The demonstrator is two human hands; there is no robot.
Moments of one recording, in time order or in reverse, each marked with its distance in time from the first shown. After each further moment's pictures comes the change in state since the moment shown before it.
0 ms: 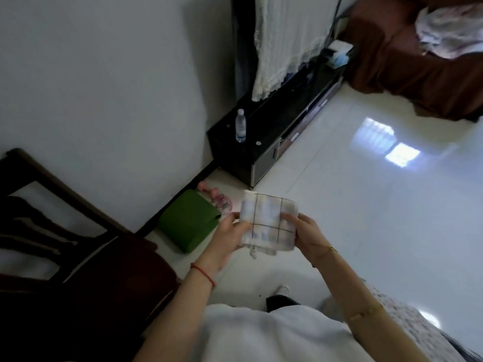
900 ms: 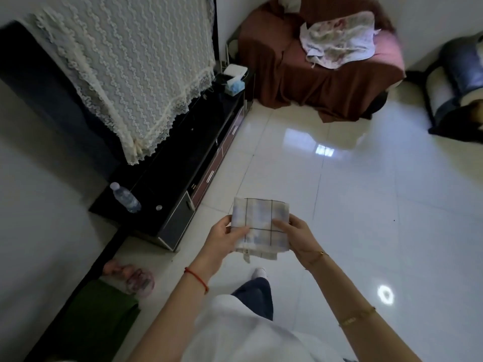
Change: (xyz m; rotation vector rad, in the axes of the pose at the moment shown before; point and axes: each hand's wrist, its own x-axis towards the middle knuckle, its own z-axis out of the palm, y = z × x) left_hand 0.293 0.145 0.344 0.197 -0.303 0.081; right_hand 0.213 -0.188 -0.328 0.049 0.274 -0.097
